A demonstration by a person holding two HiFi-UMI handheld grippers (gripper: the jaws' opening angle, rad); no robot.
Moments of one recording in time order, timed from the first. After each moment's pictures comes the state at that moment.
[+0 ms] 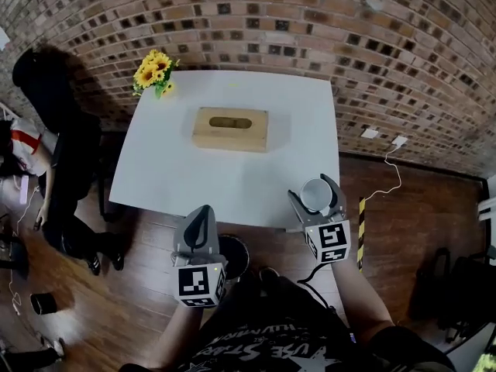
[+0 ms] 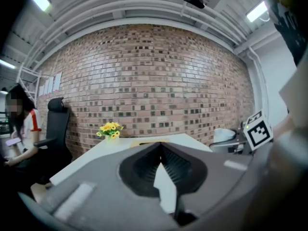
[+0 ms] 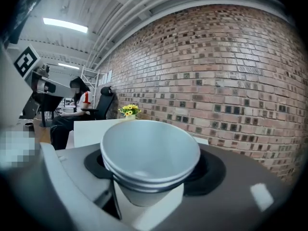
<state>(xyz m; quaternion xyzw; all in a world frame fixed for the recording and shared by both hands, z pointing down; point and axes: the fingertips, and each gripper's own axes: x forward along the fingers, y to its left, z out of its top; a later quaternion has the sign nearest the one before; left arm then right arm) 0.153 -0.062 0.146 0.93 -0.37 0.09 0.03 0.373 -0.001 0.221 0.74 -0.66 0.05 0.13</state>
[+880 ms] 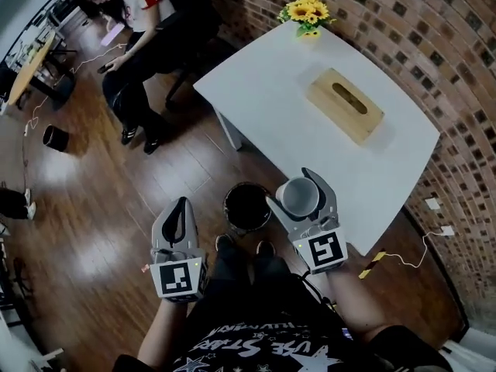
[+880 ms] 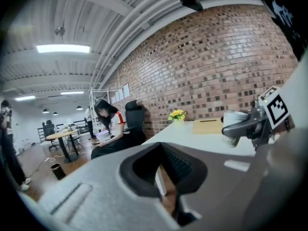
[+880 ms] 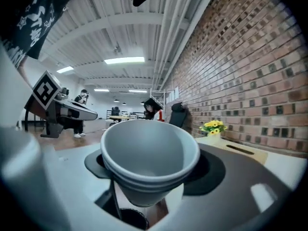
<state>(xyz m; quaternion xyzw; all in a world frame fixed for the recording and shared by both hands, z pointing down) -0.061 0.058 0.148 0.71 -0.69 0.14 0.03 0.125 -0.003 0.175 0.38 -0.92 0.00 0.07</state>
